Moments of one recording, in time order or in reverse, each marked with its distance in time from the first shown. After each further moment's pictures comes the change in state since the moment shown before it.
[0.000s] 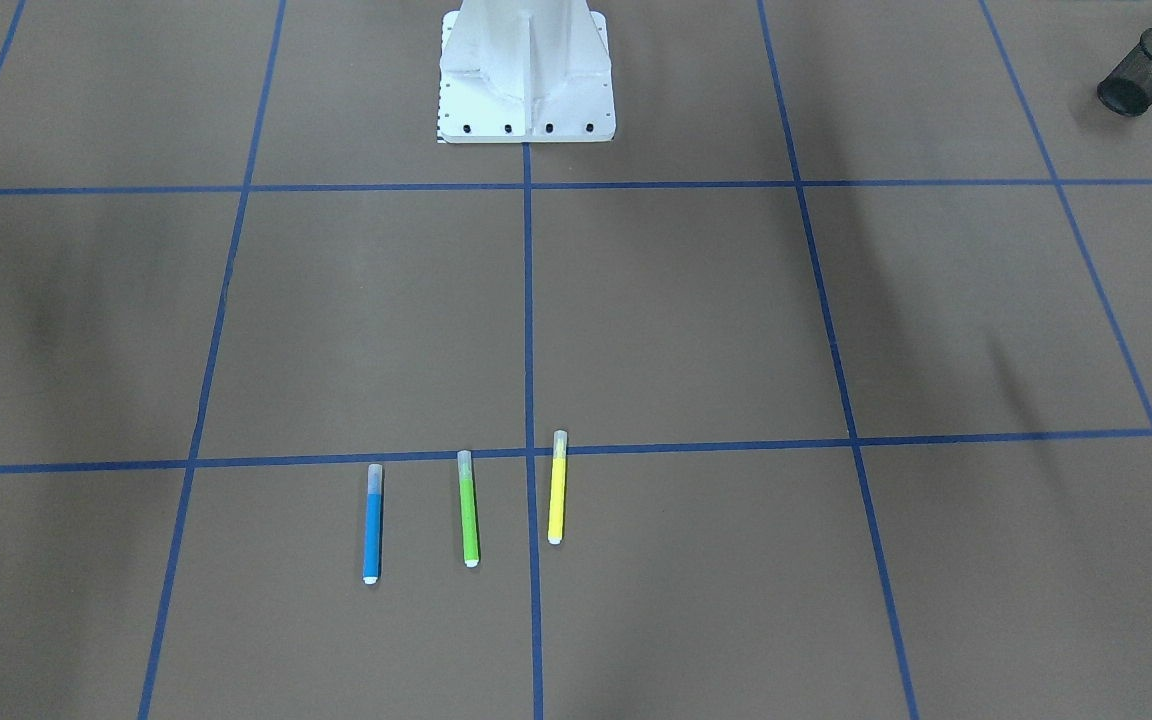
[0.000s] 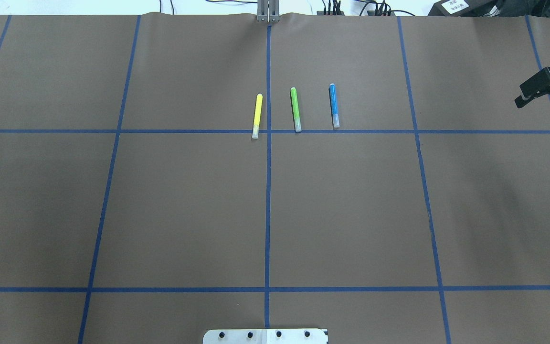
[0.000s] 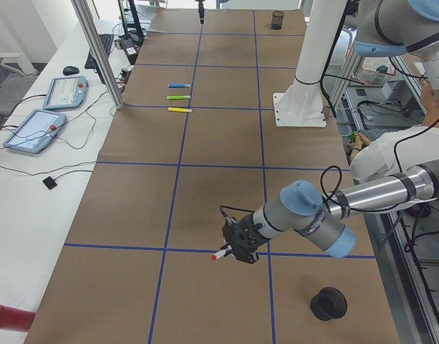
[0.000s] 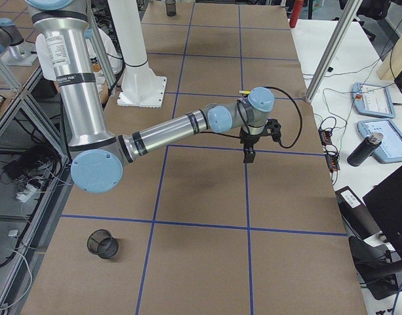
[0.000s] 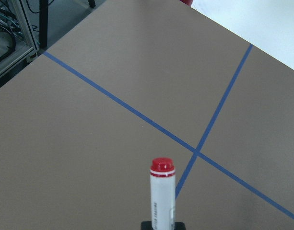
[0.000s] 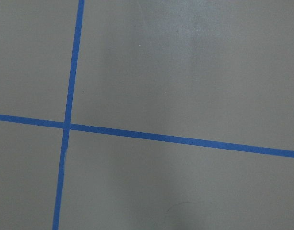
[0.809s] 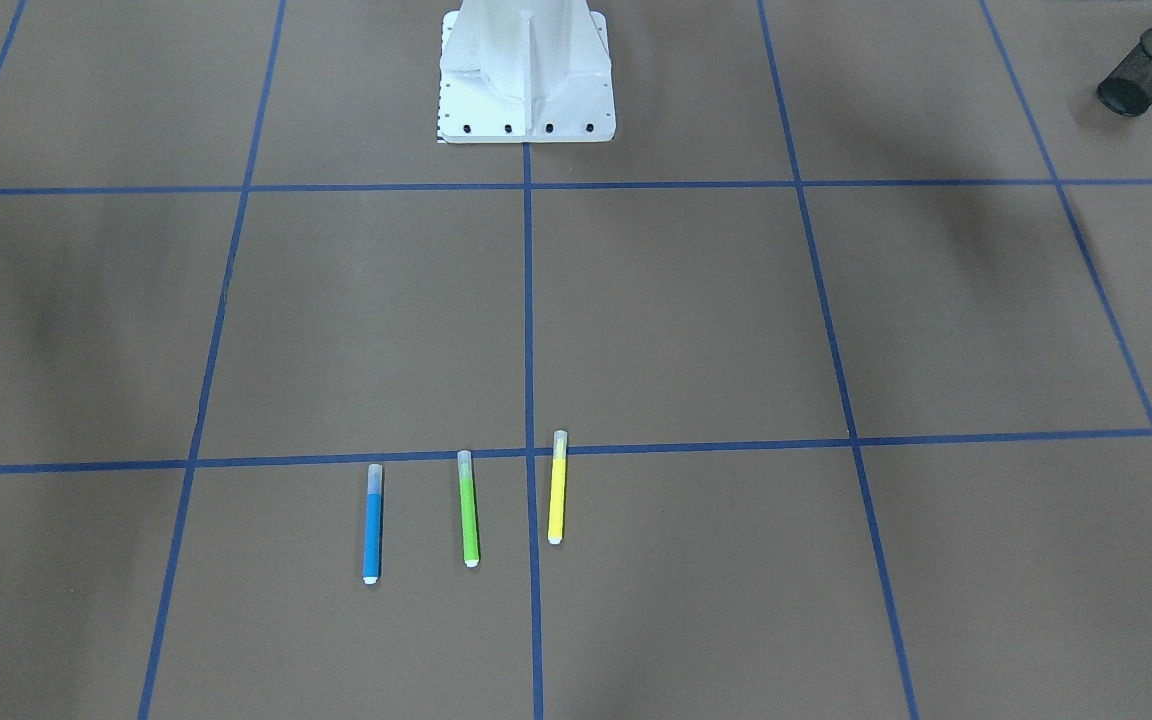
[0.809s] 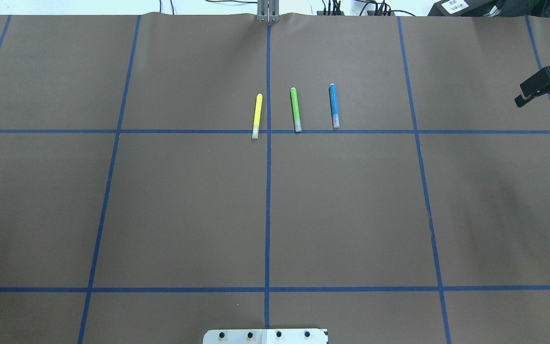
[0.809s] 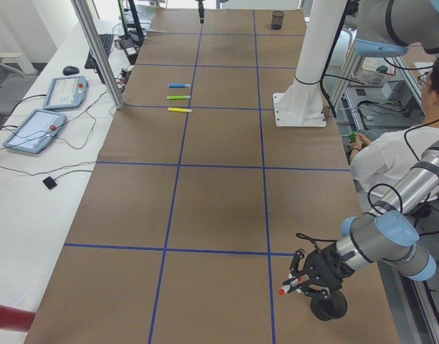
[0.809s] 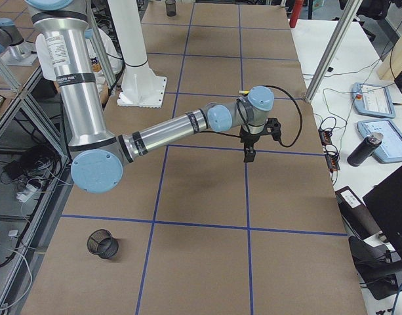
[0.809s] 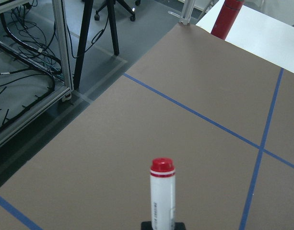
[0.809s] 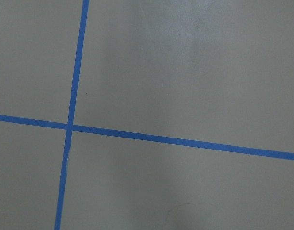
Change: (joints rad) left arm -0.255 0.253 0.090 -0.311 0.051 0.335; right arm 0.000 0.001 0.002 0.000 -0.003 0.000
